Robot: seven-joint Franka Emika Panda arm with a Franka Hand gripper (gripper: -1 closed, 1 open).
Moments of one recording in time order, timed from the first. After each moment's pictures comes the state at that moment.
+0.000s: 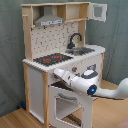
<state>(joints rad) -0.93 -1.47 1.57 -2.04 -0.33 2.97 0.25</state>
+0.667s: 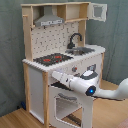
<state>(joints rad) -0.93 -1.47 1.57 -2.02 -0.33 2.91 0.02</state>
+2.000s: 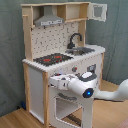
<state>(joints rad) -0.93 -1.47 1.59 -1.97 -0.33 2.79 -0.41</state>
